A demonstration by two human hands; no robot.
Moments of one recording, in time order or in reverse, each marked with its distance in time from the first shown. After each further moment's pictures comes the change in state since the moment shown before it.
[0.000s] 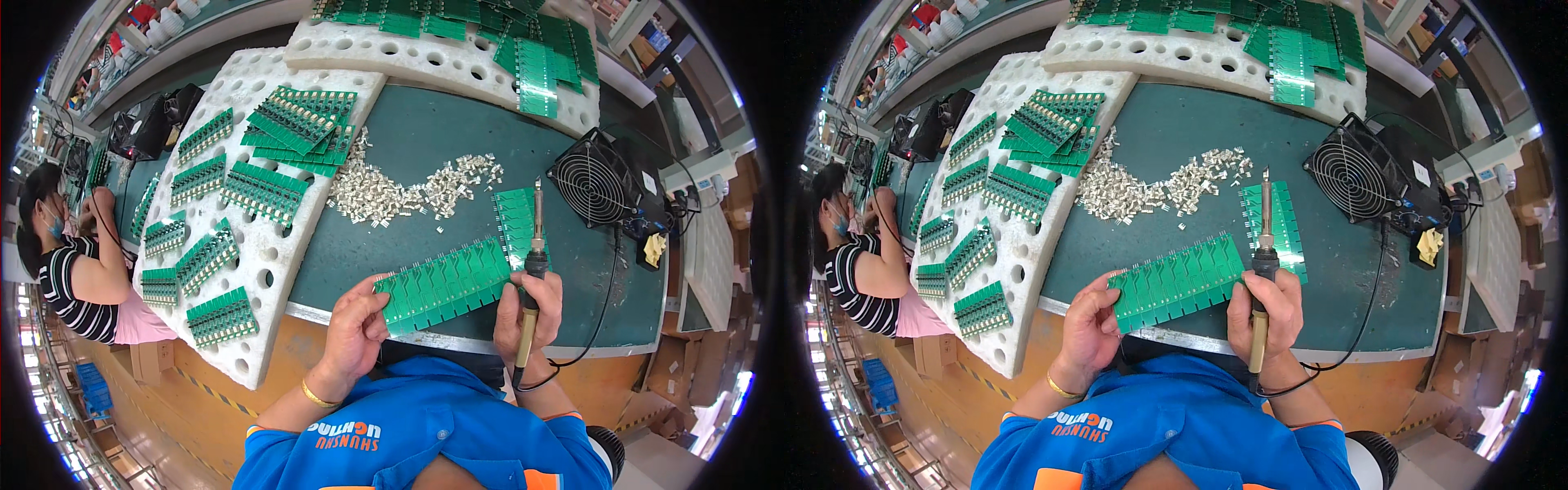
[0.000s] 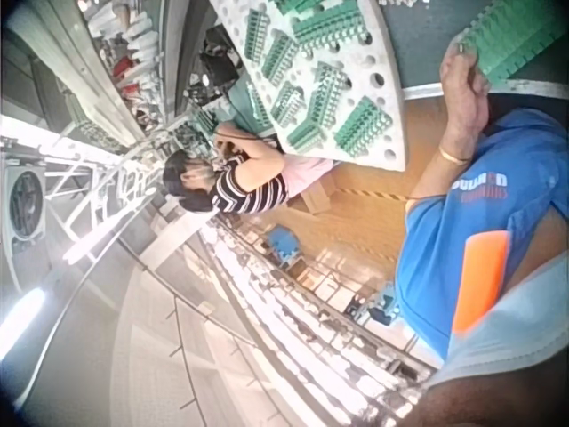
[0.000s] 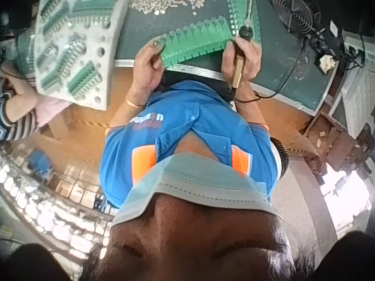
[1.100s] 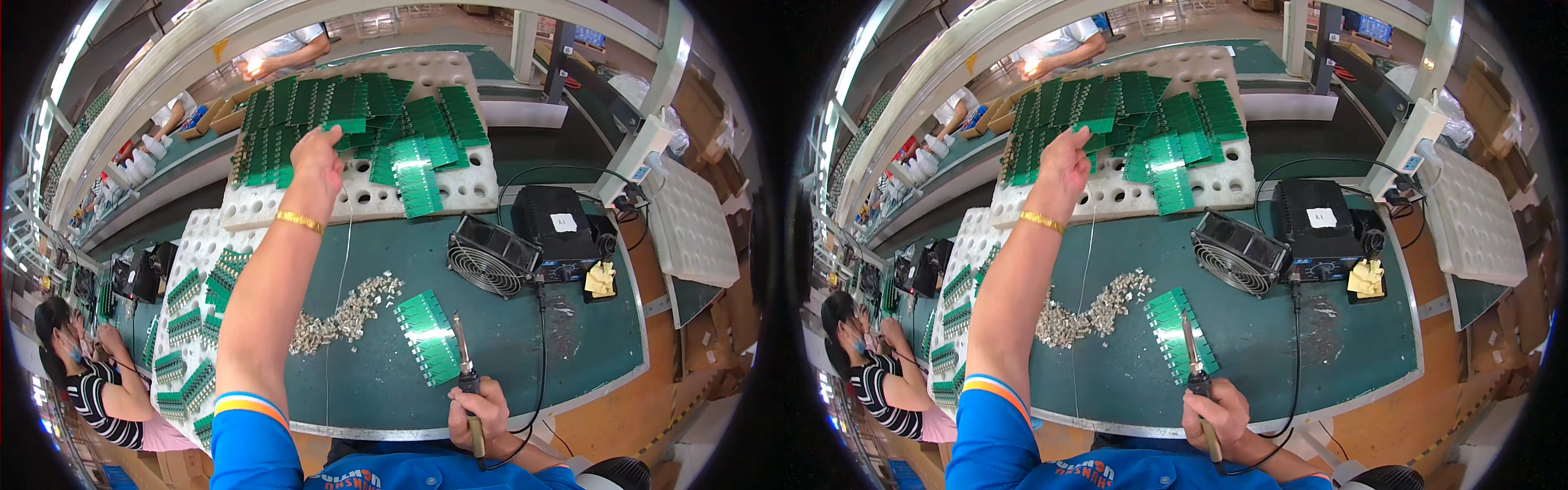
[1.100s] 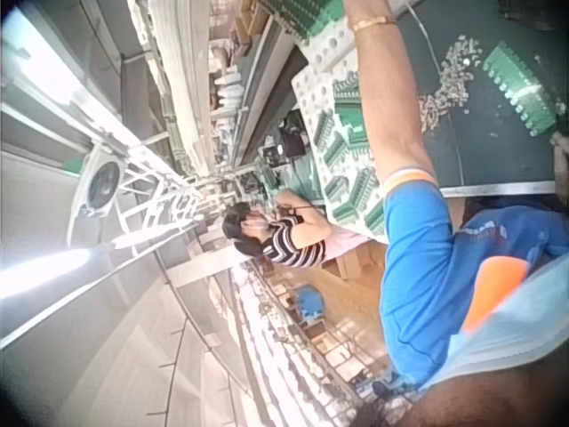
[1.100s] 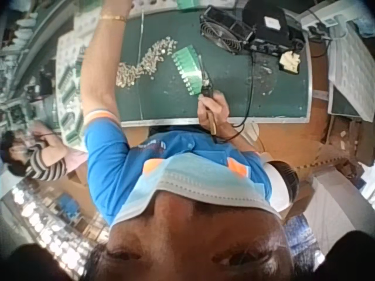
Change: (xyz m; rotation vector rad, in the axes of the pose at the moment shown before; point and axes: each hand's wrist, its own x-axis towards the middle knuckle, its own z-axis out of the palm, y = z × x) left_hand 0.282 0.138 0.248 0.340 0.061 0.442; right_hand -0.019 0.017 -0.061 0.107 0.063 0.128
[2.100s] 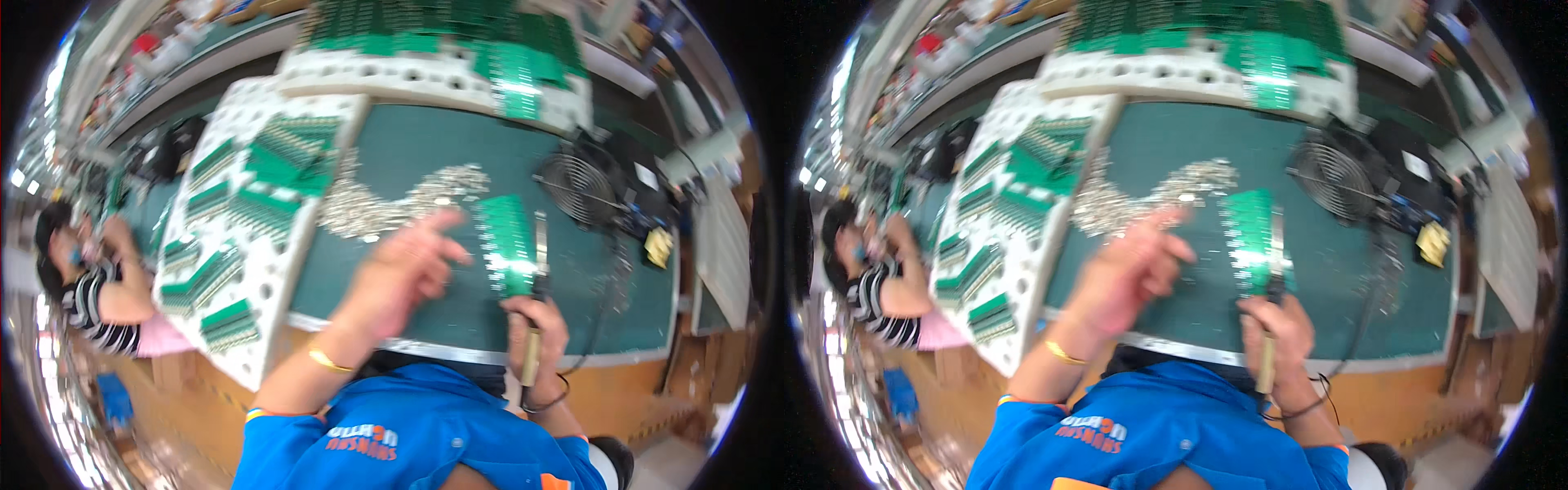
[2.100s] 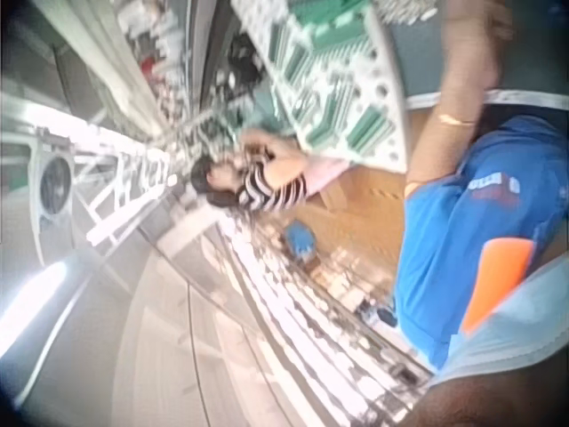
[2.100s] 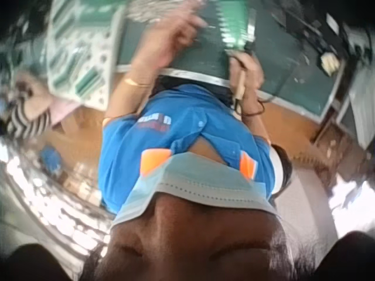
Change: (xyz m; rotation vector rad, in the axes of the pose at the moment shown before) left_hand -0.265 -0.056 -0.144 -0.139 -0.397 -0.401; right_hand 0.005 -0.004 0.011 -0.072 -0.266 0.018
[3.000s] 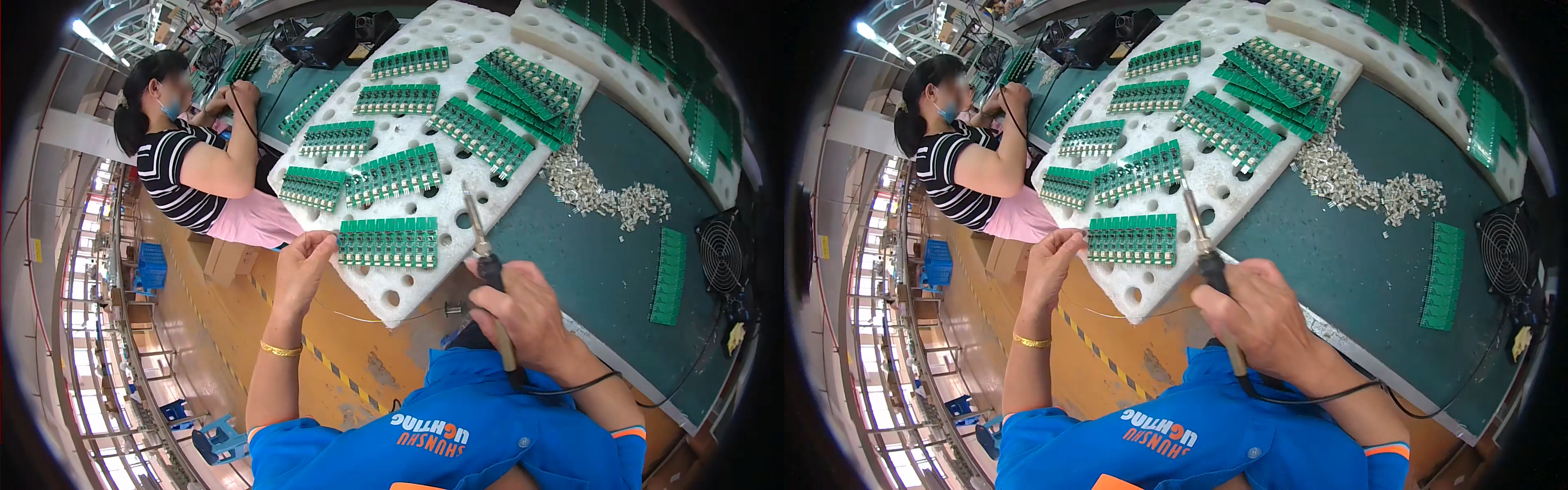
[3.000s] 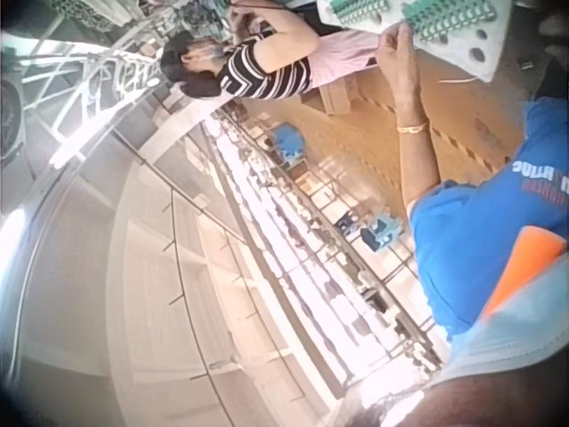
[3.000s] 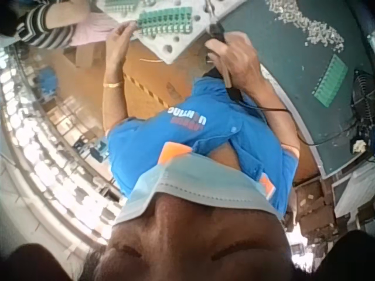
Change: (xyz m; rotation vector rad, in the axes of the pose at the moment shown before) left_hand -0.266 0.053 -0.218 0.753 1.100 0.178; right_hand 0.046 -0.119 0.171 0.500 -0.499 -0.470
